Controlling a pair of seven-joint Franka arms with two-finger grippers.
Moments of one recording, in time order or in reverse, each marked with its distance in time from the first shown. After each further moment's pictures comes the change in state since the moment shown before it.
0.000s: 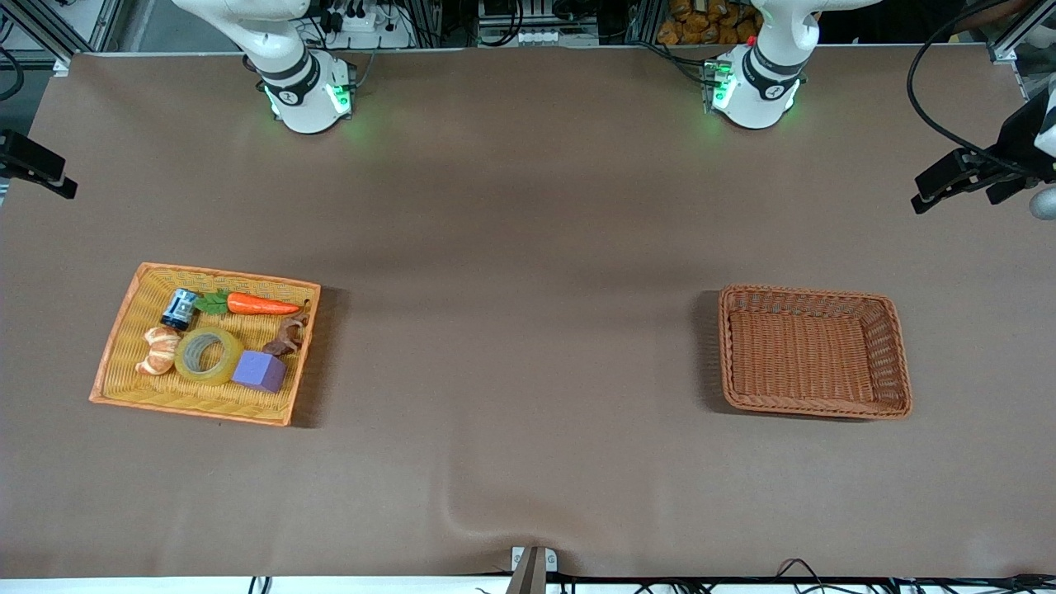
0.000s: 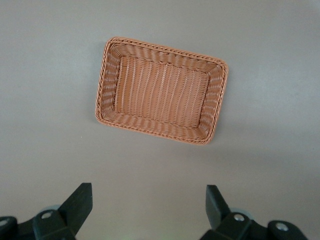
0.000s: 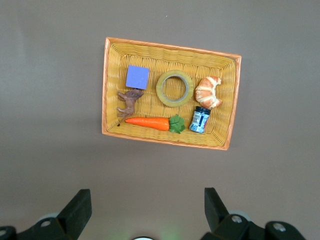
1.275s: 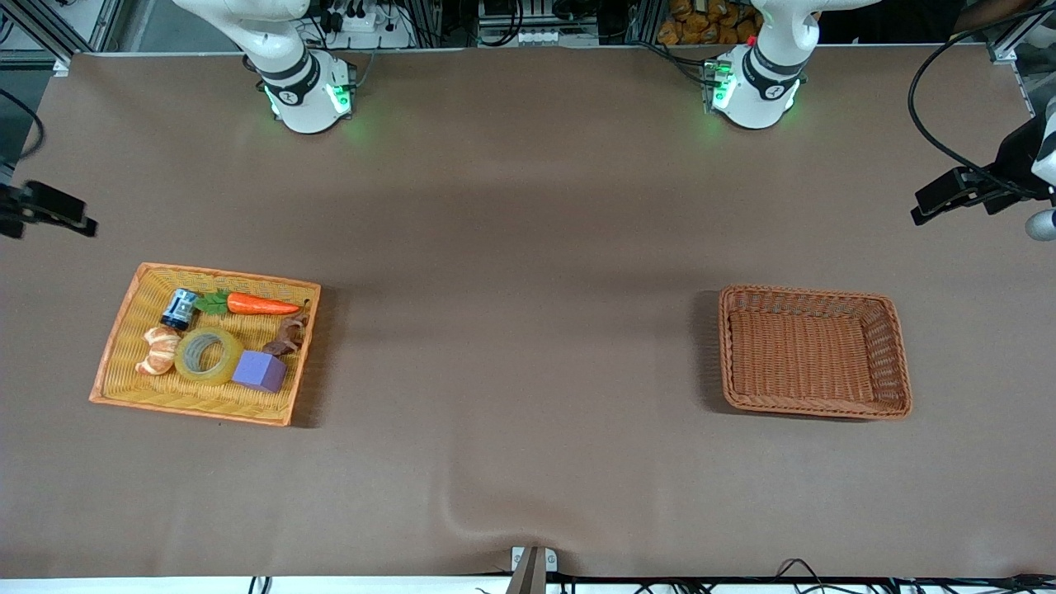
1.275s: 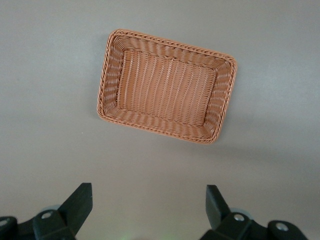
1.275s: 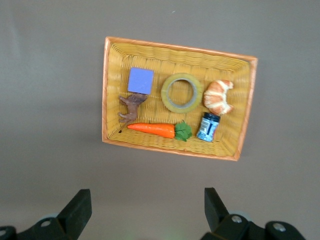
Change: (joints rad) left arm 0.011 0.030 0.010 -0.003 0.000 -0.002 0.000; right arm 0.022 0.129 0.014 -0.003 0.020 0.066 0.017
